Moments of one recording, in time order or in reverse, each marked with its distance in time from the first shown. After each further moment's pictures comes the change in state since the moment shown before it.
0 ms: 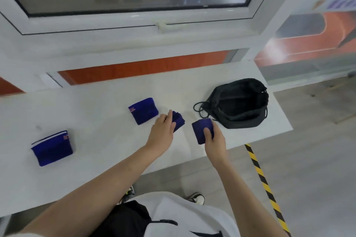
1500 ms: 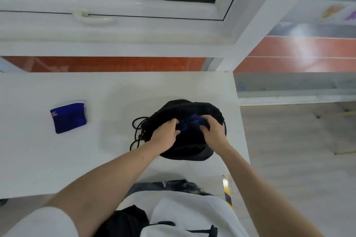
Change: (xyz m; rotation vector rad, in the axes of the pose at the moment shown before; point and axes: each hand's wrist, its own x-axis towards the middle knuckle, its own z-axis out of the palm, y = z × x) left_hand 0.231 0.210 0.196 -0.039 -0.170 -0.268; right_hand 0.327 0.097 -0.220 -0.327 -0.365 -0.087
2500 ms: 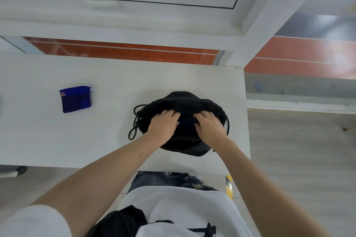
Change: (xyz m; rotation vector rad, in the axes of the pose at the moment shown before) left_hand -0.002 0.011 0.018 0.493 0.175 0.085; right_hand 0.024 0.029 0.004 -0.577 -0.128 -0.466
